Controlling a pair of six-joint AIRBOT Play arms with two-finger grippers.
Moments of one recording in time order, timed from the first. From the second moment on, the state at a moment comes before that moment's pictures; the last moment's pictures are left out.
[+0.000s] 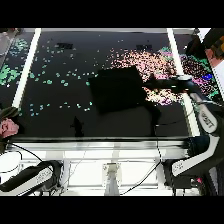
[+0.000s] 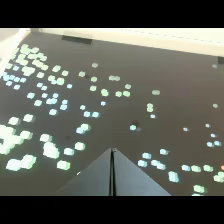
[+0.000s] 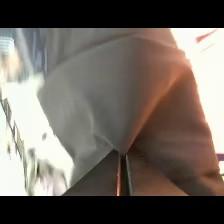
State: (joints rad) left arm 0.06 -1.18 1.81 1.68 -1.06 -1.63; right arm -0.20 -1.73 1.26 -0.50 1.00 1.34
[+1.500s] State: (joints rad) left arm 0.06 -1.18 1.81 1.68 -1.06 -1.63; right arm -1.21 -1.08 1.37 -0.44 1.19 1.49
